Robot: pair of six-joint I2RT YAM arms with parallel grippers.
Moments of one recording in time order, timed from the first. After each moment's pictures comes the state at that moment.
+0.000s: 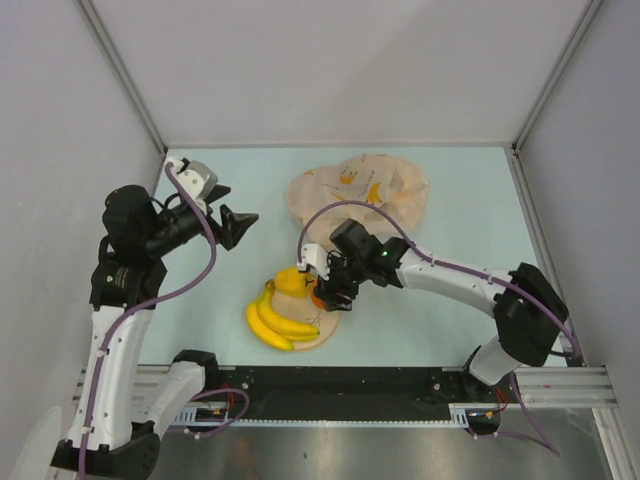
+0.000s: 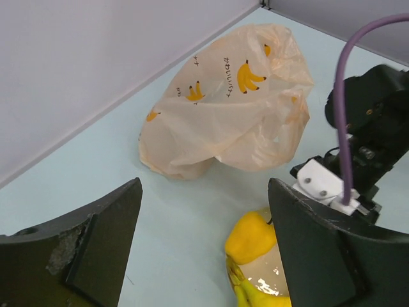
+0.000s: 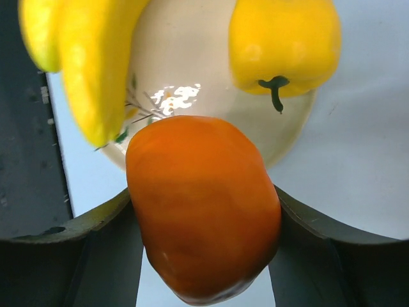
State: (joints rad) left arm -0.12 0.86 1.21 -0.53 0.65 0.21; right arm 0.91 1.54 1.12 -0.48 -0.39 -0.45
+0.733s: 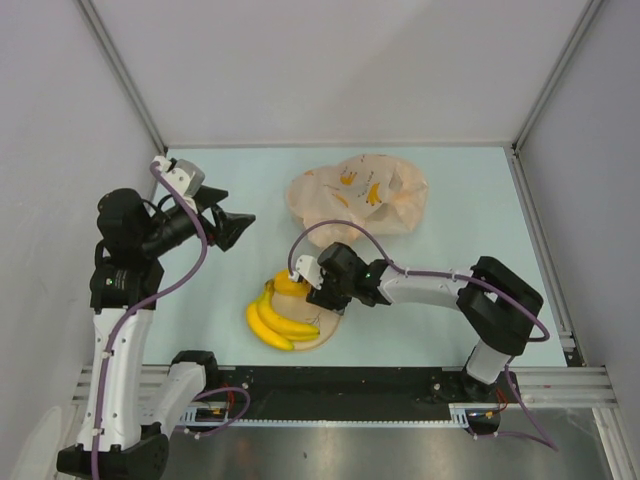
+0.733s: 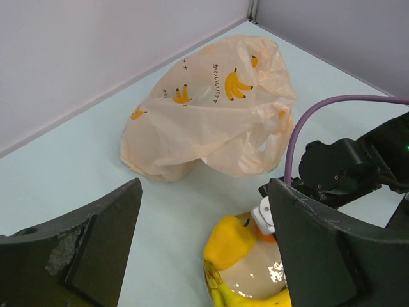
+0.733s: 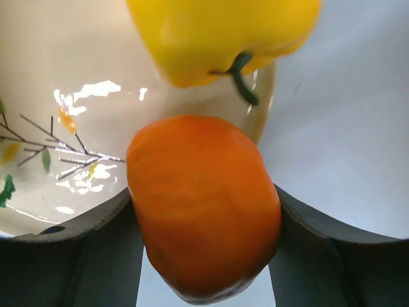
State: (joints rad) left arm -0.01 0.83 1.17 -0.50 0.76 0.09; right arm 1.00 1.70 1.00 -0.18 -0.04 -0.36
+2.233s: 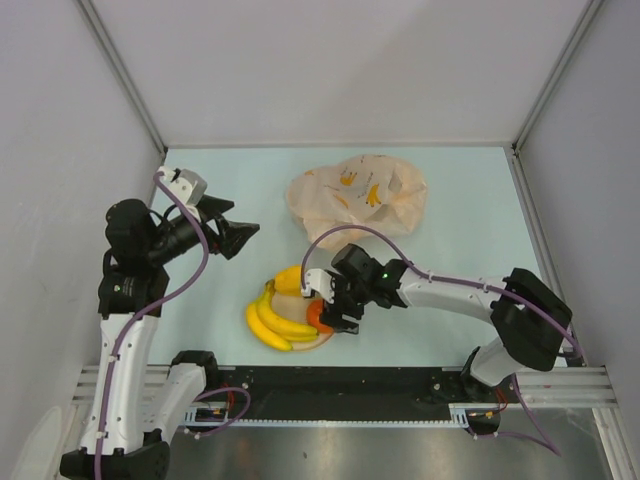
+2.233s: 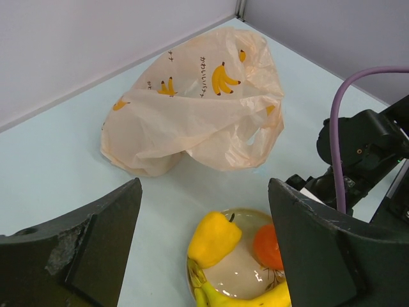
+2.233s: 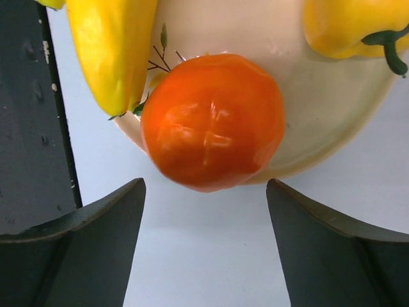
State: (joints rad) left arm -0.01 0.78 1.05 -0.43 0.79 0.02; right arm 0.99 1.53 0.94 -0.38 -0.34 -0.42
